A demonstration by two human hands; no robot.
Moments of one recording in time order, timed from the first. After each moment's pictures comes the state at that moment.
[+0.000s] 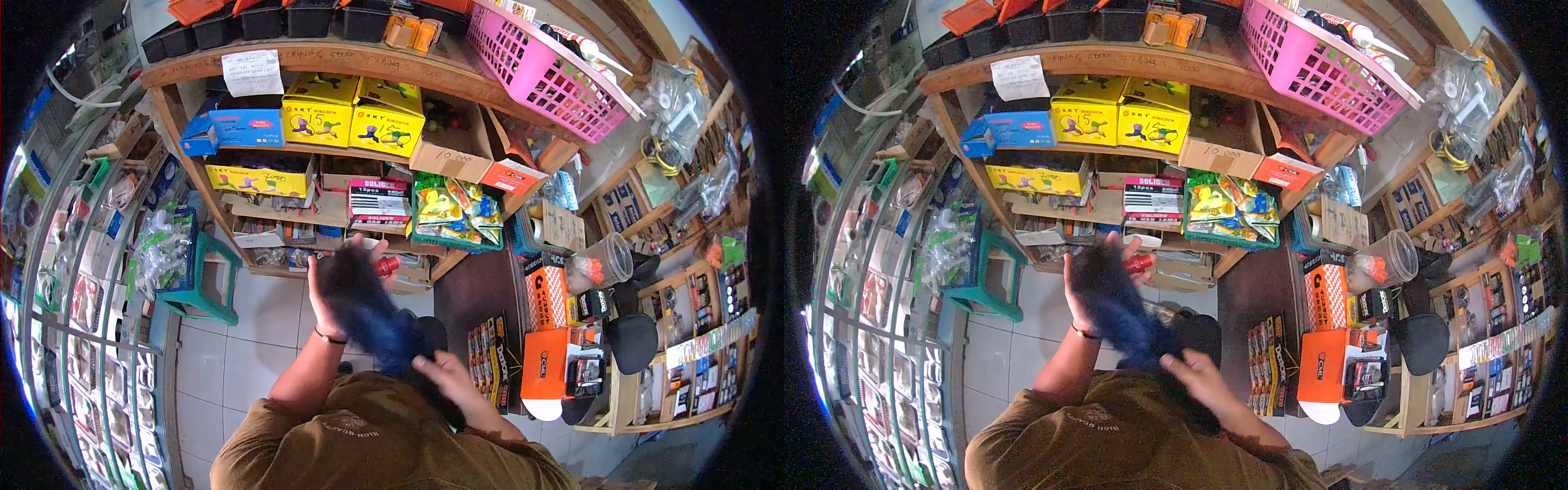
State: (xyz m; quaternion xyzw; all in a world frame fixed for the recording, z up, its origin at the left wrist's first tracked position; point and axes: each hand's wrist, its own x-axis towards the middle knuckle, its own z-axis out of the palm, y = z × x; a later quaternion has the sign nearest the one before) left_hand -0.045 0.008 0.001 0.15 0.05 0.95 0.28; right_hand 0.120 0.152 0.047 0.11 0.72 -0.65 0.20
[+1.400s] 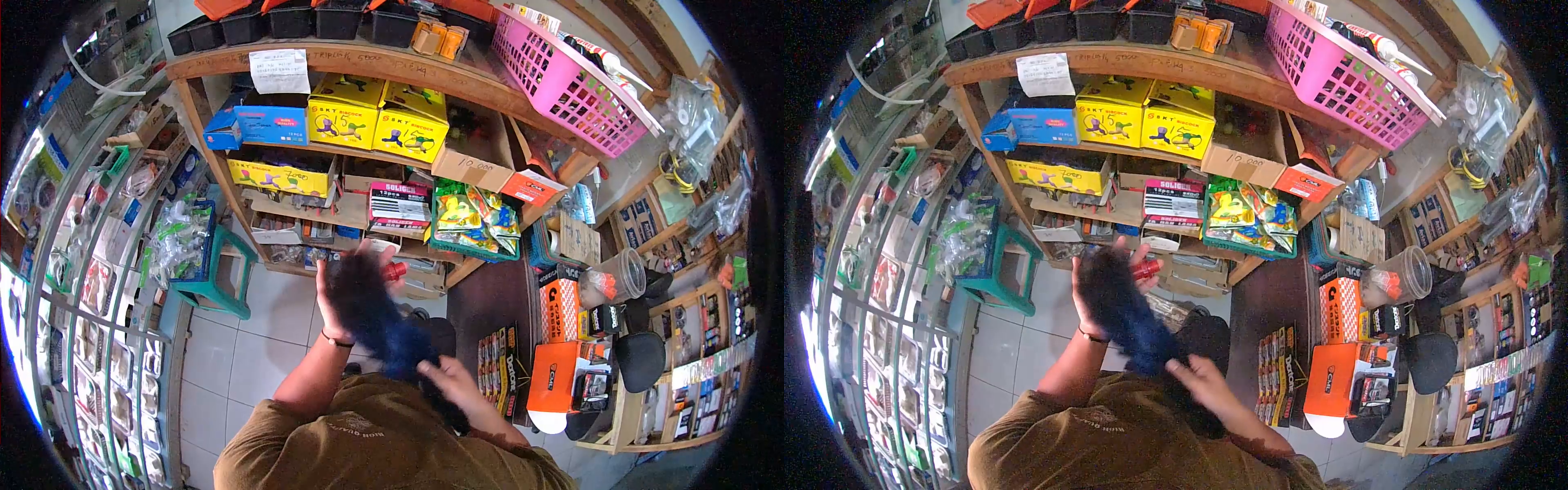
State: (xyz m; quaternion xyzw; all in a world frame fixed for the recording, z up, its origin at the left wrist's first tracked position) left_hand -0.043 -0.005 -0.007 0.12 0.03 0.96 0.26; right_hand 0.116 0.154 0.025 0.14 0.74 -0.63 0.18
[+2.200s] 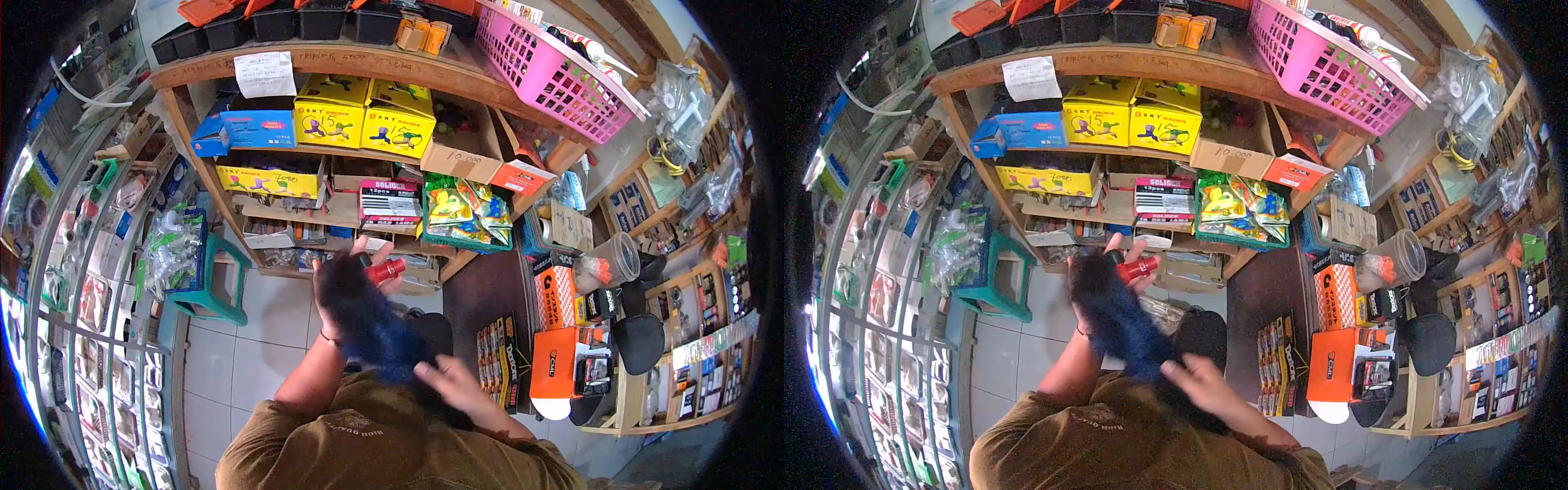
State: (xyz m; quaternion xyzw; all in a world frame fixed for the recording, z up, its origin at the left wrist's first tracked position) left_hand -0.037 -0.006 0.008 0.08 0.11 0.96 0.25; right_hand 0.119 0.130 0.070 0.02 0.72 -0.67 0.17
